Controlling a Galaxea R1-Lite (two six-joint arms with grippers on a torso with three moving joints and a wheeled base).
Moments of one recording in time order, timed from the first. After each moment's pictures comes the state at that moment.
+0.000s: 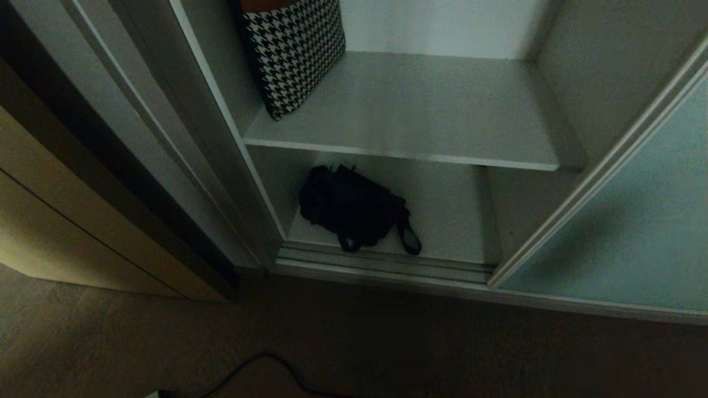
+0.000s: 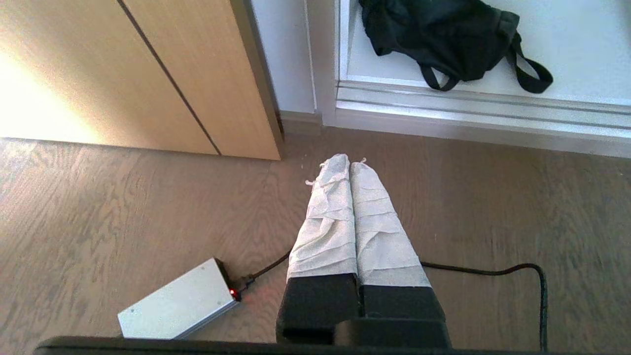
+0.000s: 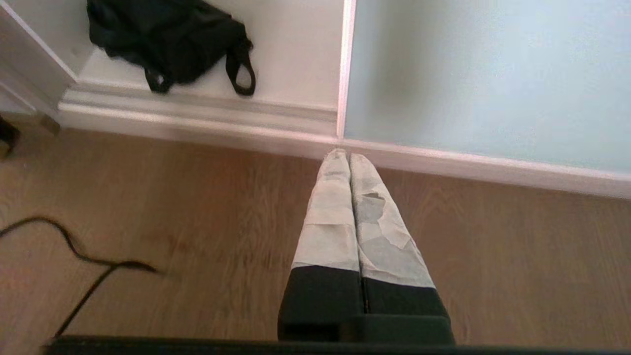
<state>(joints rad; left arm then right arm) 0.01 0.00 0.00 0.00 -0.02 0.05 0.00 0.00 -0.02 0.01 -0.01 0.05</state>
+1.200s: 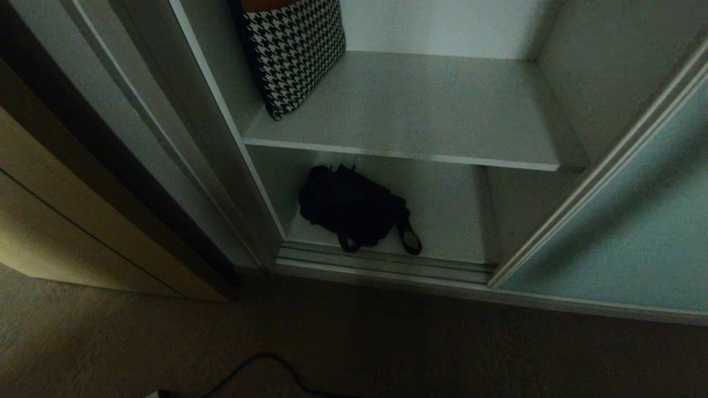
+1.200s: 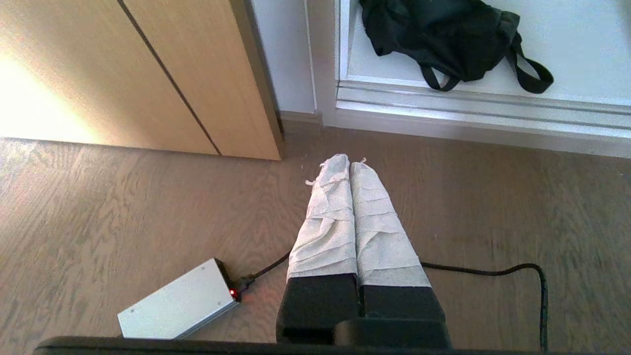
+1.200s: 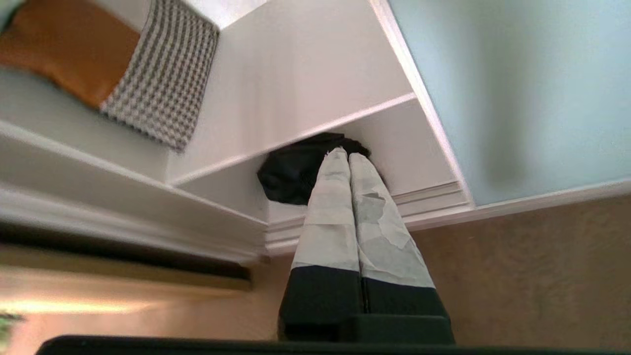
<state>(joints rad) 0.01 0.00 0.00 0.00 -0.02 0.05 0.02 0.84 -1.61 0.71 0.01 0.60</state>
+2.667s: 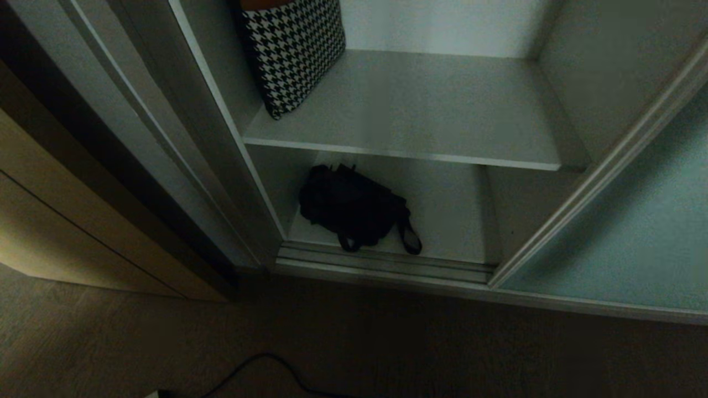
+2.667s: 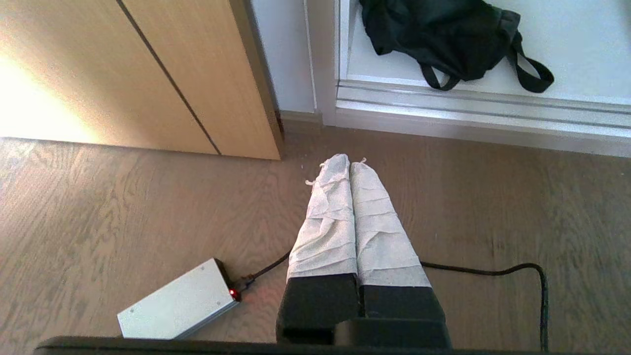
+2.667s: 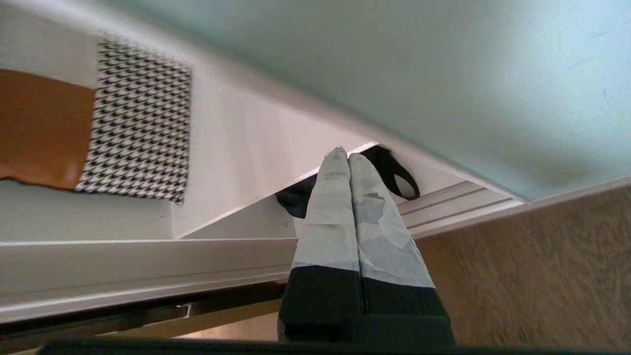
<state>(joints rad) 0.01 0.00 0.00 0.00 -0.02 0.05 -0.36 1.32 -1.67 0.42 0.43 0.77</state>
